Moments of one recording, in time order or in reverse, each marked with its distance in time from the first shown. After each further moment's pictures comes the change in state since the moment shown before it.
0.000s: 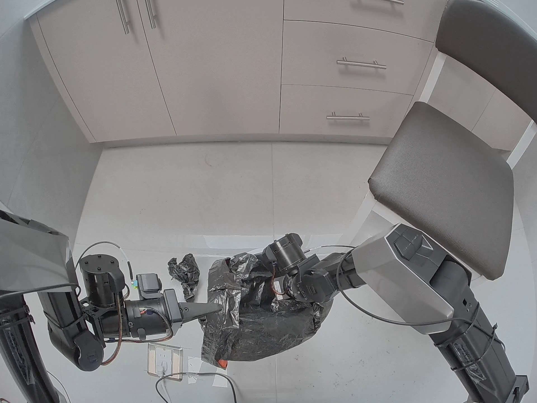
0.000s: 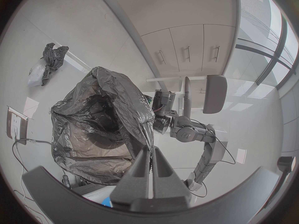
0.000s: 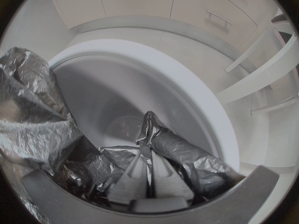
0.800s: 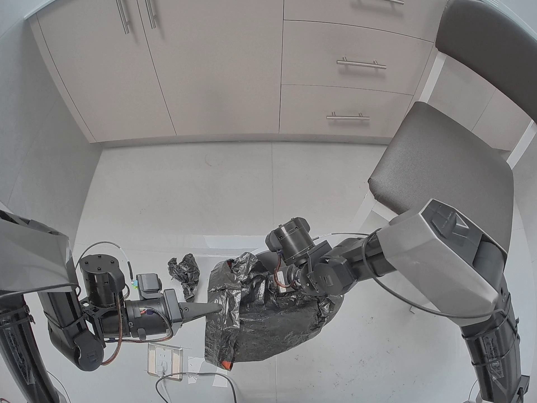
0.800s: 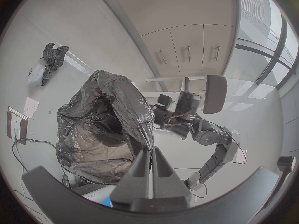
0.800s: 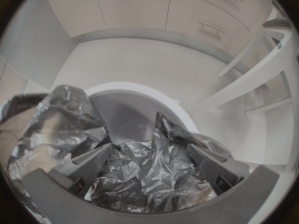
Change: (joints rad) left arm 0.000 0.000 0.000 0.000 0.000 0.000; right arm 0.030 -0.201 0.177 -0.002 -0.012 0.044
